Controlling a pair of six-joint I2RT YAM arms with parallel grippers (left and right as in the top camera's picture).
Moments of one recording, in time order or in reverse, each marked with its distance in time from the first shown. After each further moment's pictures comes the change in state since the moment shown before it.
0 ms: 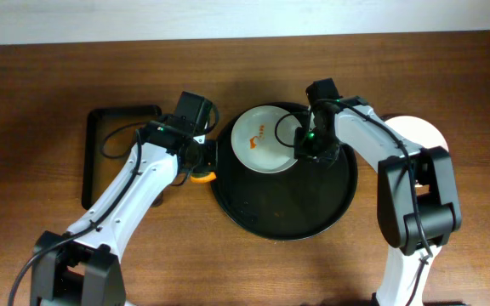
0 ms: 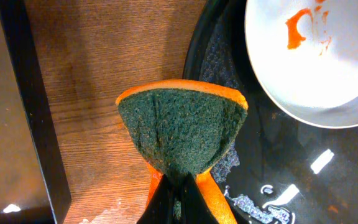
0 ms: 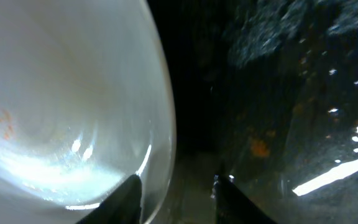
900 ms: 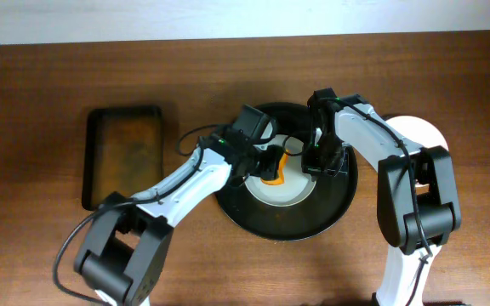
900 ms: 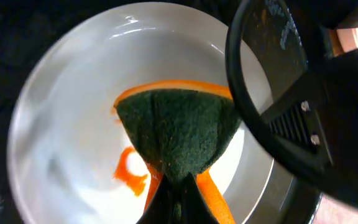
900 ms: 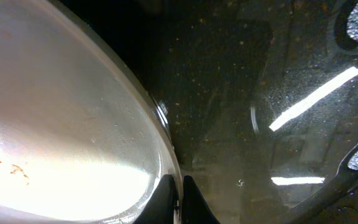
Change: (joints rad) left arm -0.237 0.206 -0.001 0.400 0.284 -0.079; right arm -0.002 0.004 0.015 -0.278 0.059 0.019
